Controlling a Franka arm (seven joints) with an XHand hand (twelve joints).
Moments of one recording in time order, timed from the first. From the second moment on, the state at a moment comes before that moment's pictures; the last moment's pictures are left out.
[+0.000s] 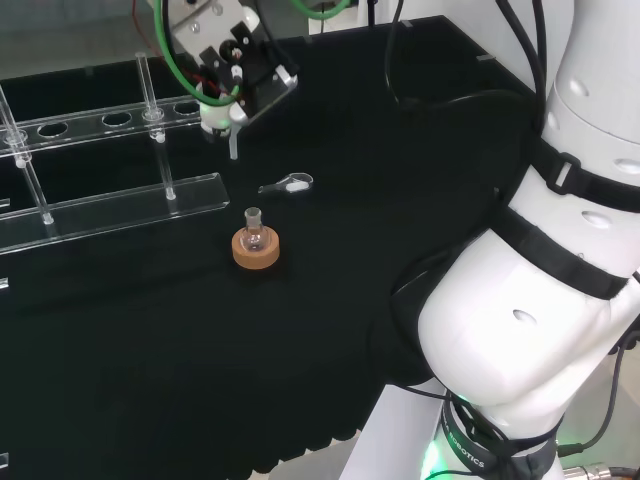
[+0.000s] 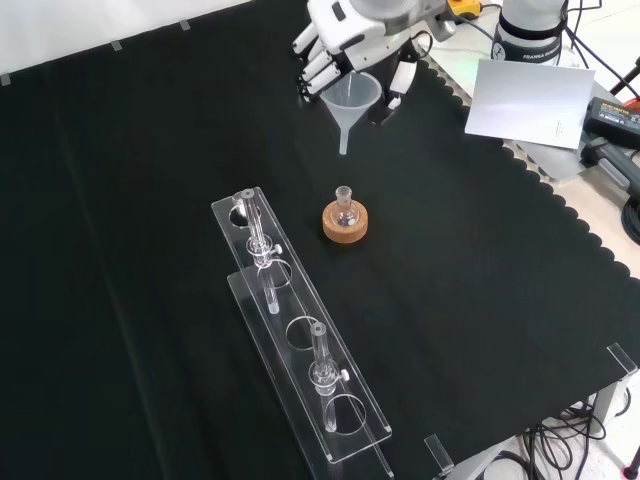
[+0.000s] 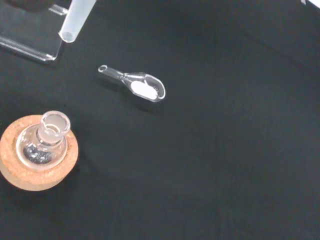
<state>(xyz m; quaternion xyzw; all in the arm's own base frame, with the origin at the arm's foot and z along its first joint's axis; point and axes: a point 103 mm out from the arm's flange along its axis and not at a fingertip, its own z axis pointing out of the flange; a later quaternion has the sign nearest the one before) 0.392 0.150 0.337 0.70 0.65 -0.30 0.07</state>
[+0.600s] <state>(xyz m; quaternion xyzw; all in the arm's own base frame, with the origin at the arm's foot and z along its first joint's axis) 0.391 0.151 0.310 0.70 0.64 -0.31 0.06</state>
